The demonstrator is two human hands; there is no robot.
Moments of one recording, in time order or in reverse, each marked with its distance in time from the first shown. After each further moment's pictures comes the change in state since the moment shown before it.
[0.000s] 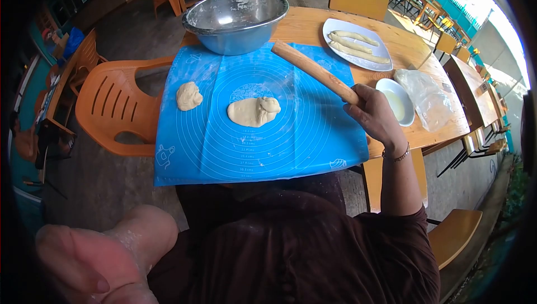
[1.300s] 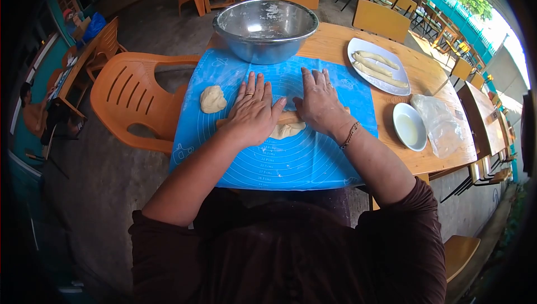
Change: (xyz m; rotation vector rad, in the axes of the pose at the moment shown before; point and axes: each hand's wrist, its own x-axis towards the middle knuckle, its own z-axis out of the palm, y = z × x) left_hand -0.075 -0.208 0.157 0.441 -0.605 -1.029; right_hand 0.081 -0.062 0.107 -0.423 -0.056 -0.177
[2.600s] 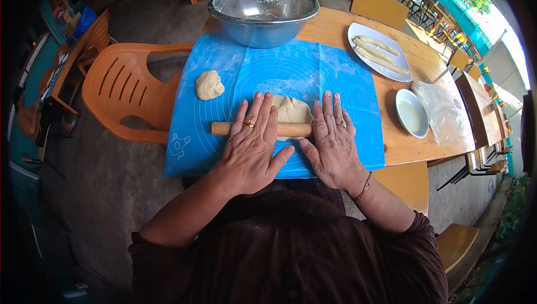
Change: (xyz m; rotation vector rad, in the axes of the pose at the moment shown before) left_hand -0.089 0.010 0.014 0.060 0.161 0.326; right_hand -0.111 -0.008 0.009 -0.064 0.073 -0.157
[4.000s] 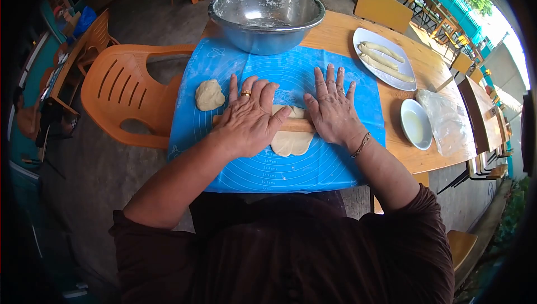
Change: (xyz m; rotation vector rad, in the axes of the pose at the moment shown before) left_hand 0.061 -0.048 0.002 -0.016 -0.022 -0.097; right_hand 0.089 0.036 0.014 -0.036 -0.105 0.211
